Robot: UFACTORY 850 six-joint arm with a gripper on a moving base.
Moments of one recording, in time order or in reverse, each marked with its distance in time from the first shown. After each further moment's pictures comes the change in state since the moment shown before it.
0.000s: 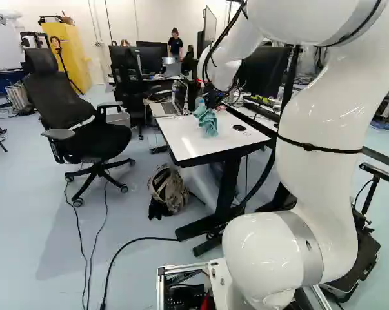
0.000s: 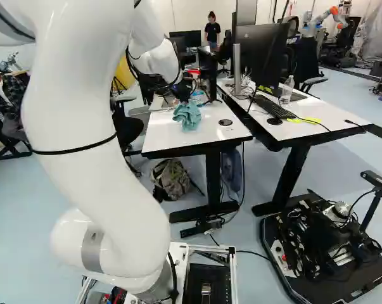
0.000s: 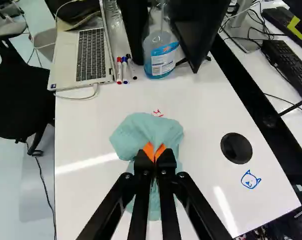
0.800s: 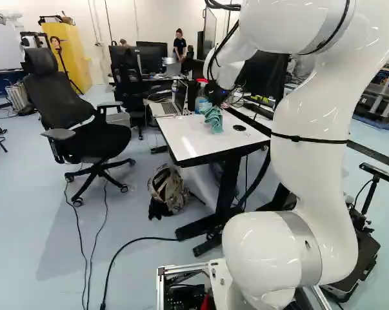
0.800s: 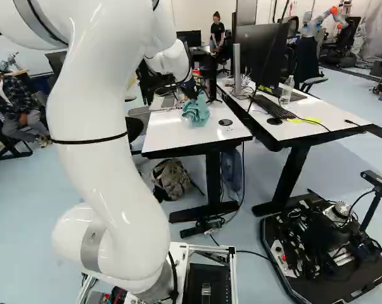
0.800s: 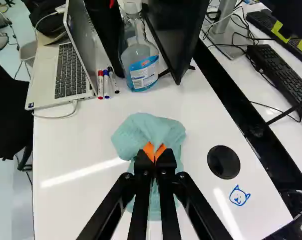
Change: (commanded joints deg) arm -2.5 -5.6 -6.6 0.0 0.0 0.0
